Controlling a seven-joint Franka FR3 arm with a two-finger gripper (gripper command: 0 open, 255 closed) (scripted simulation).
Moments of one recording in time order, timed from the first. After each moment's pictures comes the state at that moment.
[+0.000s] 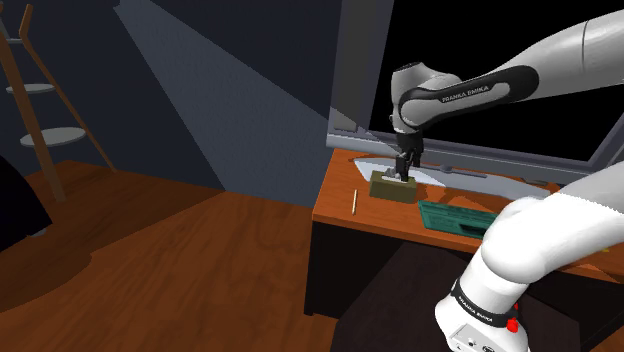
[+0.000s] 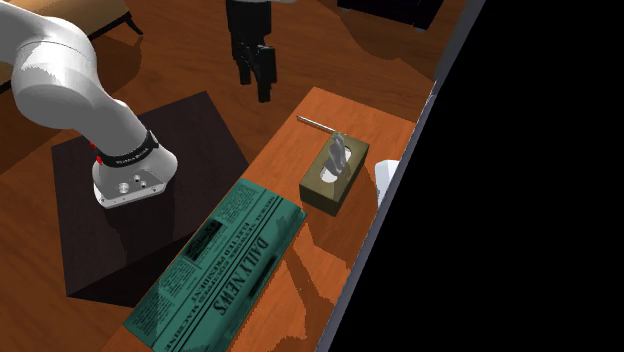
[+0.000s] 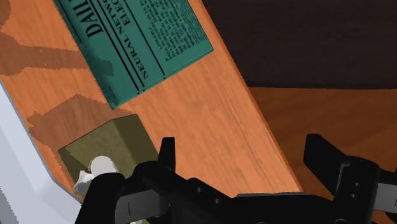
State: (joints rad) arm -0.11 -0.52 -0.20 -2.56 -0.39 1.86 -0.15
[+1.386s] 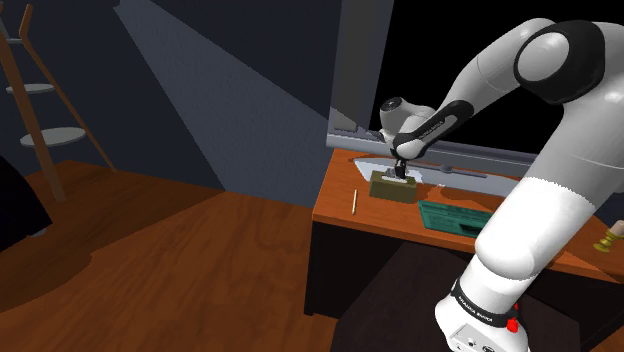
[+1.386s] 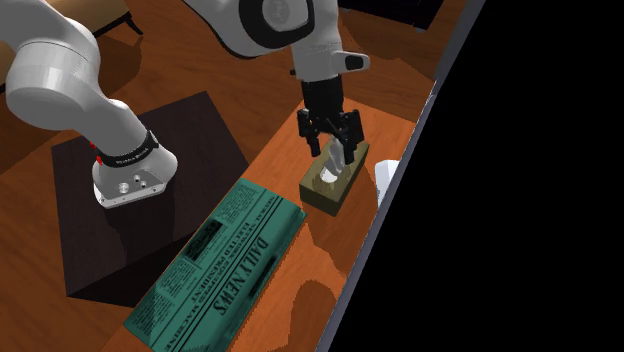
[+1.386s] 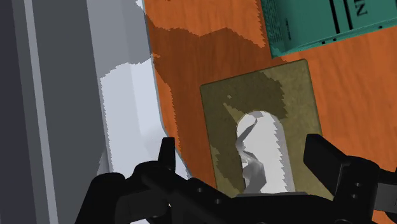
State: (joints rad) arm -0.24 -0.04 -0.33 -2.41 -0.87 2.37 -0.21
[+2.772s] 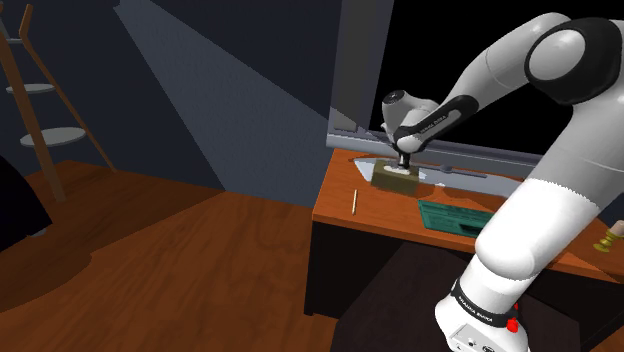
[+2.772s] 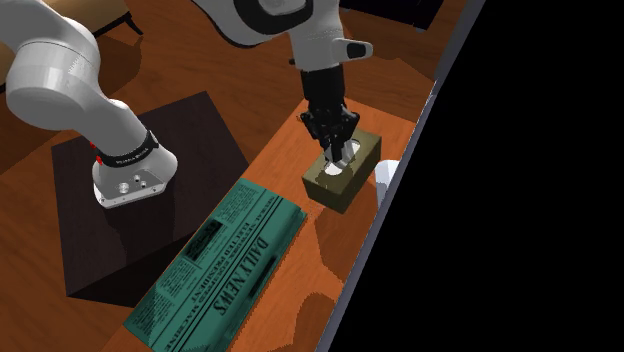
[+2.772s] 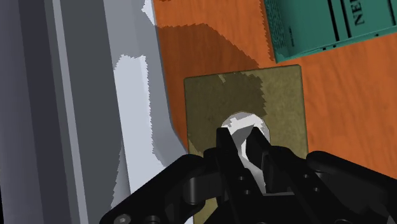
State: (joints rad) arm -0.23 -0.09 -0.33 -2.40 -0.84 2.32 -0.25
